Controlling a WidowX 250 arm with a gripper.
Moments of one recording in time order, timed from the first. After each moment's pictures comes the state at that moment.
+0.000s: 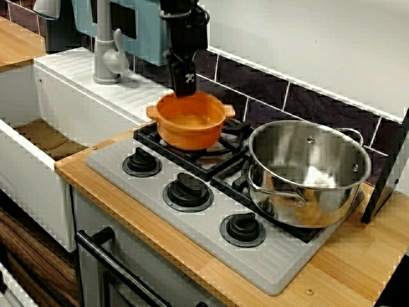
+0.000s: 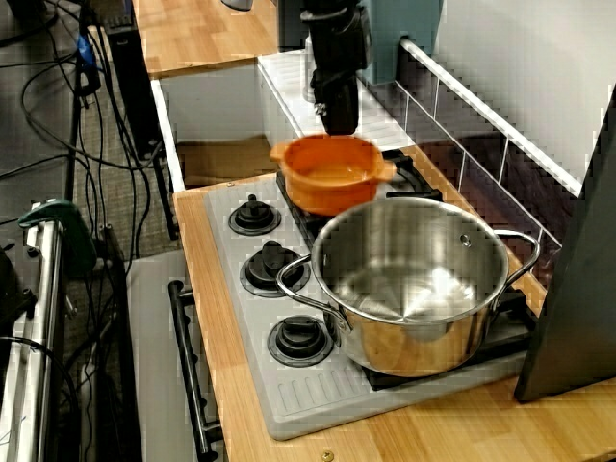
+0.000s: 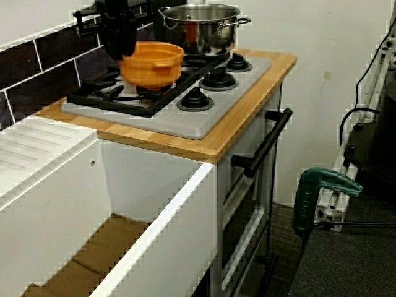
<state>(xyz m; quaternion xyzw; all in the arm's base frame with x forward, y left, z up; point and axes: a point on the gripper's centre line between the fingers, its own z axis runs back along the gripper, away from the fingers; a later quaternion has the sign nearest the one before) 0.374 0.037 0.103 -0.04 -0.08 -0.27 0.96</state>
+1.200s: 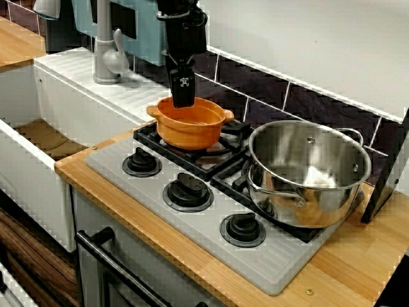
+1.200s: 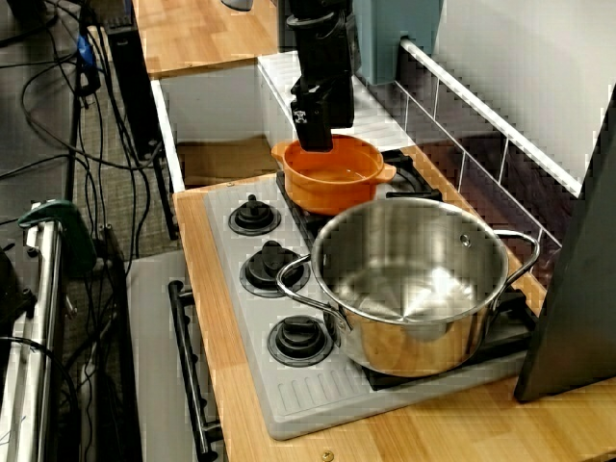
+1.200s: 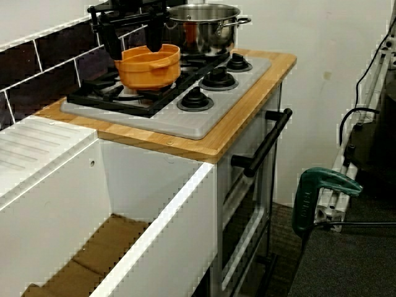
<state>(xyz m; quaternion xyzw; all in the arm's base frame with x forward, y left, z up) 0.356 0.025 0.102 -0.04 -0.07 -0.31 0.95</state>
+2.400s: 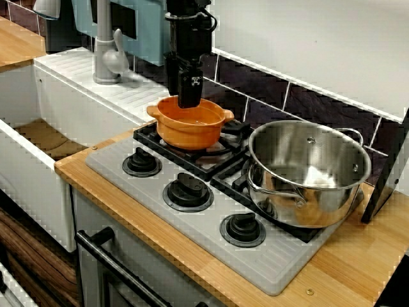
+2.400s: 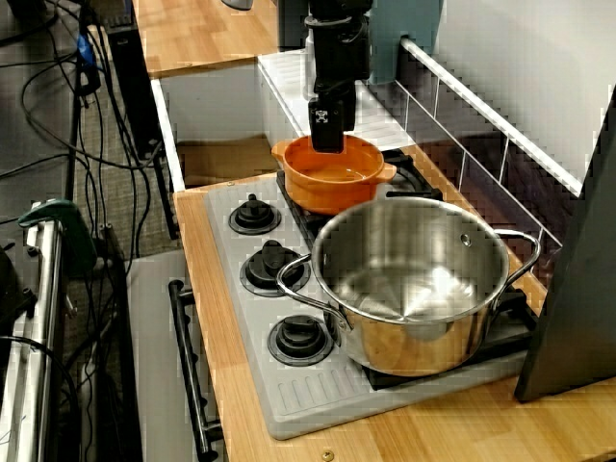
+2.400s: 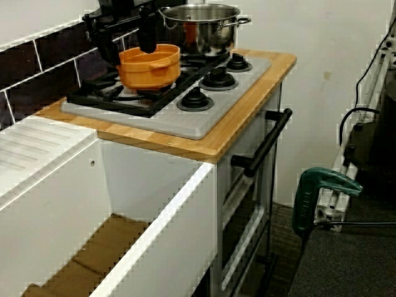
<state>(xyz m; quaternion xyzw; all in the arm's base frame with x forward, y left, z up) 0.364 0.027 0.098 -0.05 -0.02 -0.23 0.97</state>
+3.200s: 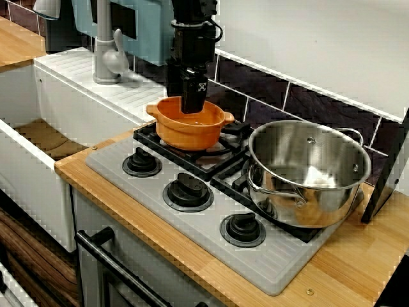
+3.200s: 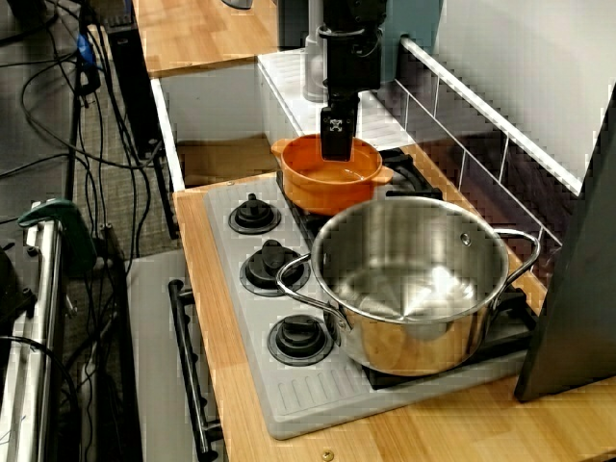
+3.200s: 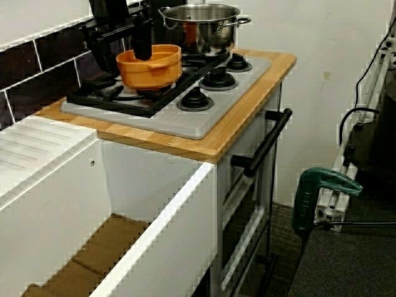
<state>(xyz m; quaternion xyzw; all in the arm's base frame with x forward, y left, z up) 0.370 0.031 0.085 -0.05 0.01 -0.18 0.98</state>
